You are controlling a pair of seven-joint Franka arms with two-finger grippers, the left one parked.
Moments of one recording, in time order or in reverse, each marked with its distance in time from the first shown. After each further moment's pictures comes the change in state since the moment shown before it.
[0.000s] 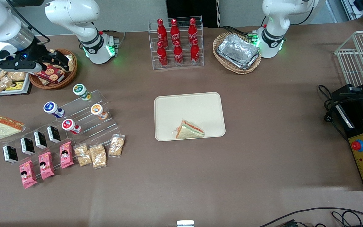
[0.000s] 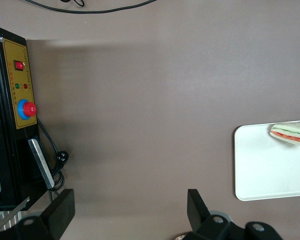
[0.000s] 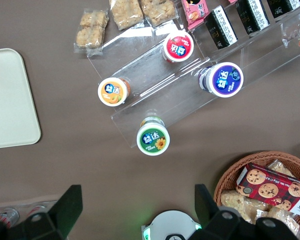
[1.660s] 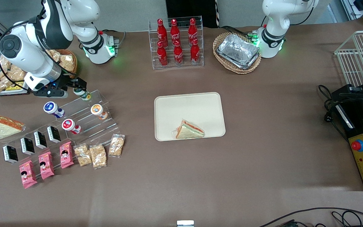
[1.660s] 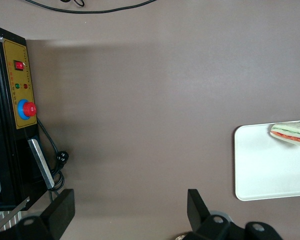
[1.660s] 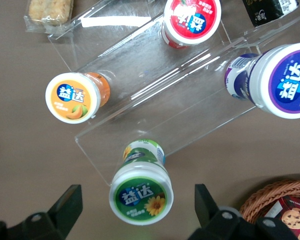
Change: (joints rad) arm -0.007 0.113 -0.013 -0.318 0.000 0.390 -0.044
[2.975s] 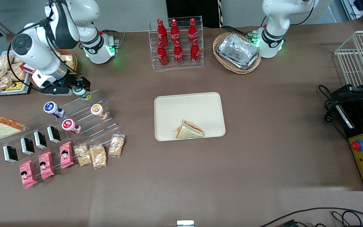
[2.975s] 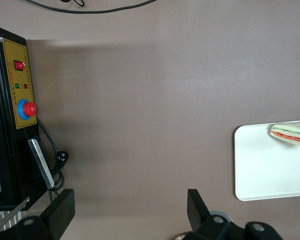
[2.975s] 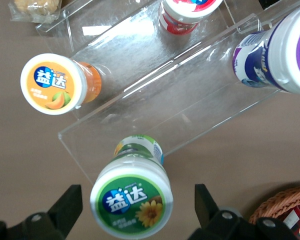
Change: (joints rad) arm 0.000 -0.057 0.000 -0.153 0.000 0.145 0.000
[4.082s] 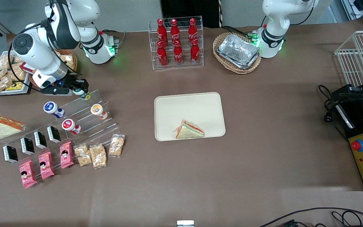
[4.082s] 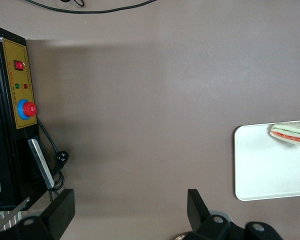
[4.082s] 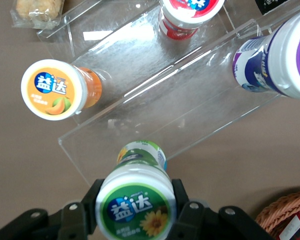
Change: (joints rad) arm 0.000 0.000 0.000 -0.009 0.000 0.029 0.005
